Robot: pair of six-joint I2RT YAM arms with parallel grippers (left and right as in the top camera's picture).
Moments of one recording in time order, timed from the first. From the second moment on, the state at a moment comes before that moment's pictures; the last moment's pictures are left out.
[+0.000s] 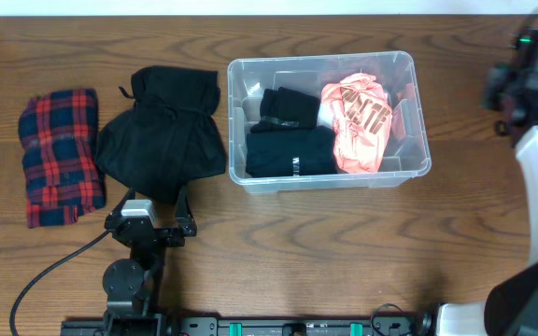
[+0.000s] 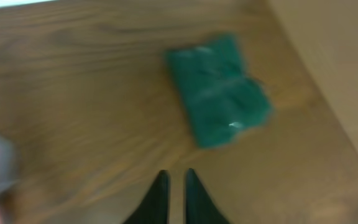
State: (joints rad) left arm -0.03 0.01 0.02 -0.11 0.01 -0.12; right arm -0.25 1.59 1.40 -0.61 0.29 0.03
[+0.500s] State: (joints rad) left arm -0.03 0.01 0.02 -0.11 0.01 -0.12; right arm -0.51 1.83 1.40 -0.24 0.14 -0.04
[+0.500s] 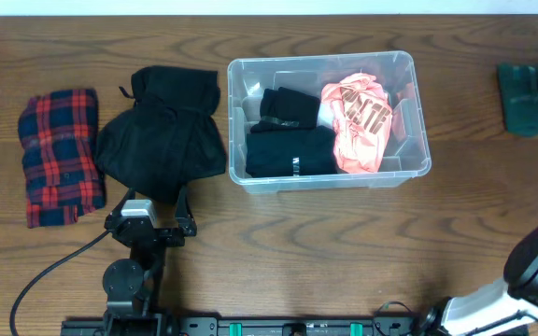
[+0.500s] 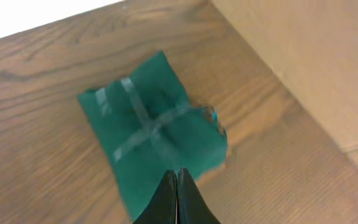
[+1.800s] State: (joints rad) left arm -0.03 0.01 0.02 -0.11 0.01 -0.12; right arm -0.51 2.13 1.47 -0.56 -0.24 0.00
